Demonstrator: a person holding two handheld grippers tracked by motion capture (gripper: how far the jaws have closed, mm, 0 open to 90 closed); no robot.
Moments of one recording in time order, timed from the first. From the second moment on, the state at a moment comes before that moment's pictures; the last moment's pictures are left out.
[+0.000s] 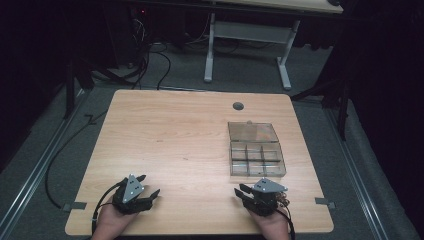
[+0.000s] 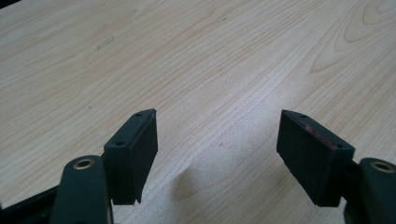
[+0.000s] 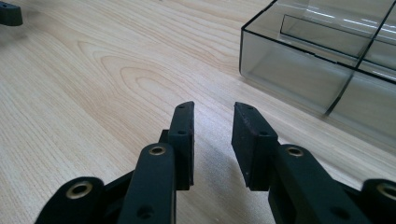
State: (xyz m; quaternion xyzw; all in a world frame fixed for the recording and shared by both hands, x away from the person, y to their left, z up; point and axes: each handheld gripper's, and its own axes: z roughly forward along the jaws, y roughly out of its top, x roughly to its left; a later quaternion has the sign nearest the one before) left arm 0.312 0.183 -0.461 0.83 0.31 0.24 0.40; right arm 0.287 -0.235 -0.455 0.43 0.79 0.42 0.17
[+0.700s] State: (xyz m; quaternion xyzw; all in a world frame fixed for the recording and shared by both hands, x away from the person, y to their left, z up) left arm 0.313 0.183 -0.461 0.83 0.32 0.24 0.40; right arm 0.276 -0.276 -0.443 0.46 0.76 0.41 0.19
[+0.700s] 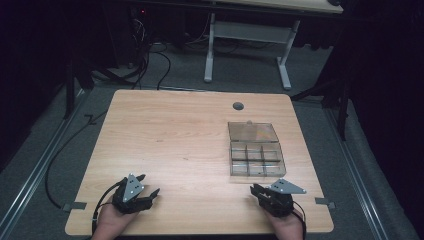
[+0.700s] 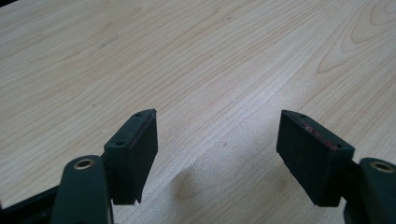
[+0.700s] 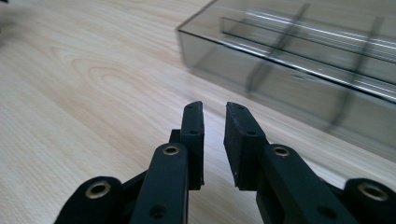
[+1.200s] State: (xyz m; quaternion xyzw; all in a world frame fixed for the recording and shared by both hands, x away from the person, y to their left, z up) left arm 0.312 0.183 -0.461 0.83 0.31 0.25 0.40; right arm 0.259 -0.351 -0.440 0.55 0.71 0.39 0.23
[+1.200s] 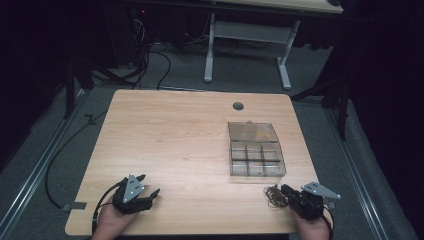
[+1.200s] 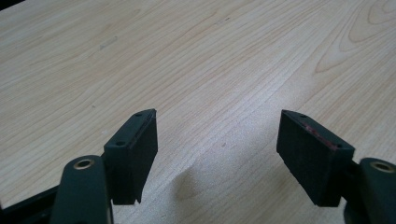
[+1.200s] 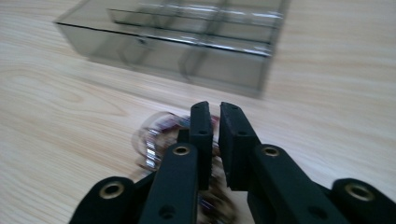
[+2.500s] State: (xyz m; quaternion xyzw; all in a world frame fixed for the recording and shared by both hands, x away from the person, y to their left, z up) left arm 0.312 0.182 -0.462 0.83 0.31 0.25 0.39; right arm 0.269 -0.314 -0.450 0.52 0.75 0.37 0.18
